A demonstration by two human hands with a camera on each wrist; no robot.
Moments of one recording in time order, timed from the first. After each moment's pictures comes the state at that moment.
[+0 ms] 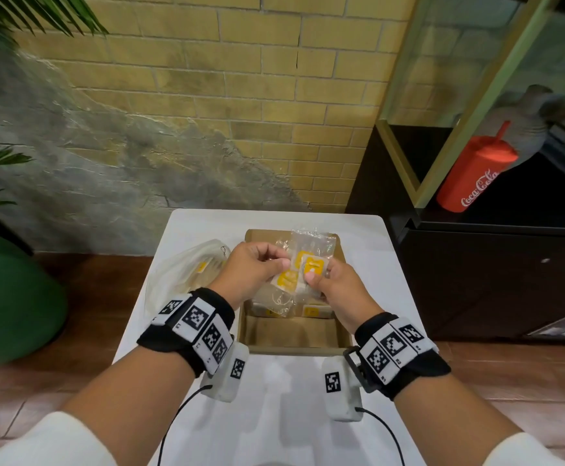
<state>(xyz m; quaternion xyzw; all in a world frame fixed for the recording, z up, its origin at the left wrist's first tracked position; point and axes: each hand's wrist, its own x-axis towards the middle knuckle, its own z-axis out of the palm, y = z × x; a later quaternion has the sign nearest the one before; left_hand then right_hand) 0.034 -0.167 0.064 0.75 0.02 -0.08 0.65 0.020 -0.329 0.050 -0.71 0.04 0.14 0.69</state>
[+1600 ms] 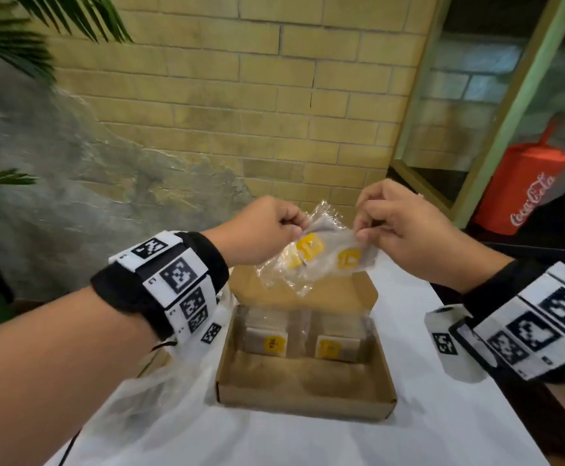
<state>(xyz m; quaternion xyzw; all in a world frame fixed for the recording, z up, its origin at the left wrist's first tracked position) 0.079 -0.173 0.048 0.90 -0.16 0.04 0.40 0.067 -0.378 0.066 -0.92 -0.30 -0.14 0.21</state>
